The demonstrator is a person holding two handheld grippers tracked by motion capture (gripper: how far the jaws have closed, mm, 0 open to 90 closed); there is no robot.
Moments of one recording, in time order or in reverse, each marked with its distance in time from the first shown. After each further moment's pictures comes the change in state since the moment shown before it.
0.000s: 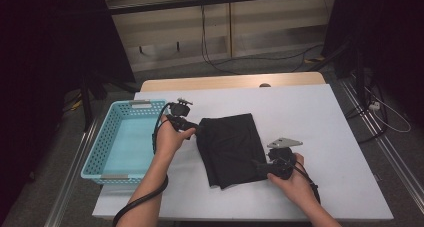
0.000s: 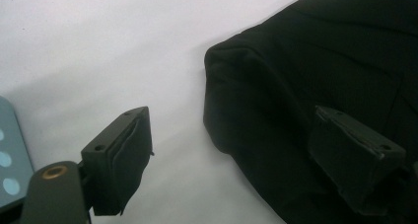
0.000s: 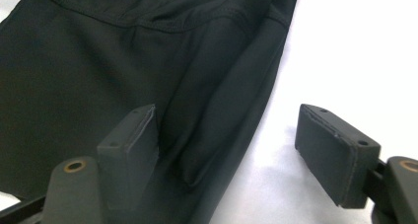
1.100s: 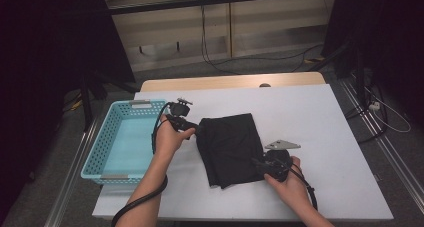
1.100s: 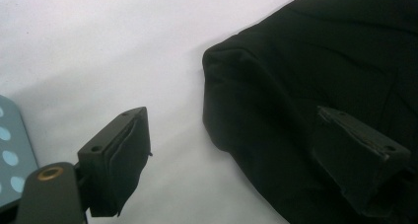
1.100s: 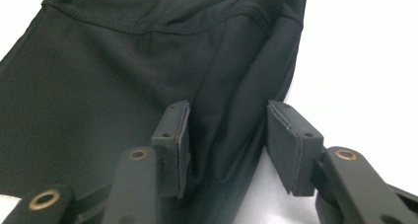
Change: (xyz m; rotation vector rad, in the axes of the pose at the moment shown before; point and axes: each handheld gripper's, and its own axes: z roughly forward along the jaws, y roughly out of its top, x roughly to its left) left arm -0.001 0.000 -0.004 -0.001 0.002 0.010; right arm 0.013 -0.001 0.000 -0.021 -0.007 0.061
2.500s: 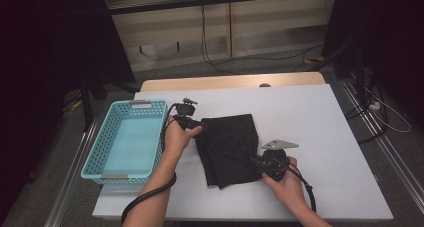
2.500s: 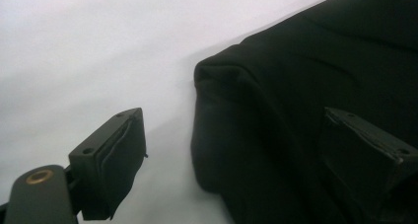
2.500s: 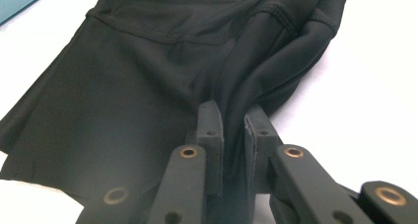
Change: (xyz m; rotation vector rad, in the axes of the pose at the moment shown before) left arm -0.001 0.006 0.036 0.009 -0.014 -0.089; right arm 0.007 0.004 0.001 -0.022 0.095 -0.007
